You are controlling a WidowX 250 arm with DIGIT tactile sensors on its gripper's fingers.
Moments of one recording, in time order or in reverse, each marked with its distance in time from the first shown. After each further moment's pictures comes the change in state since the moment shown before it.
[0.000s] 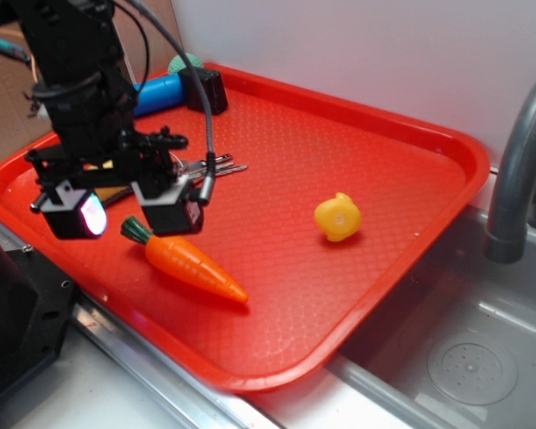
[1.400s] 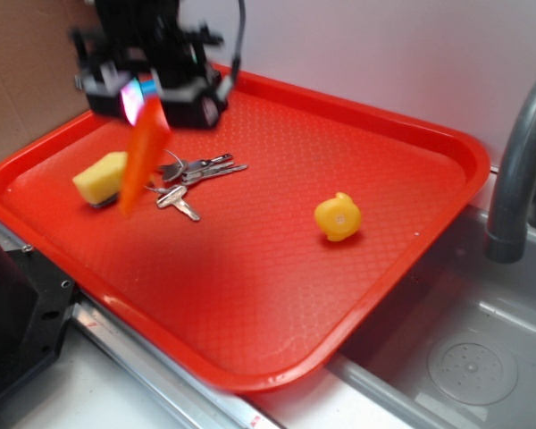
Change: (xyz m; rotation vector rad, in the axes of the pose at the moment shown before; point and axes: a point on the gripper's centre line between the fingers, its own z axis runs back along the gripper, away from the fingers) arm 0.056 -0.024 0.080 0.163 -0.111 -0.311
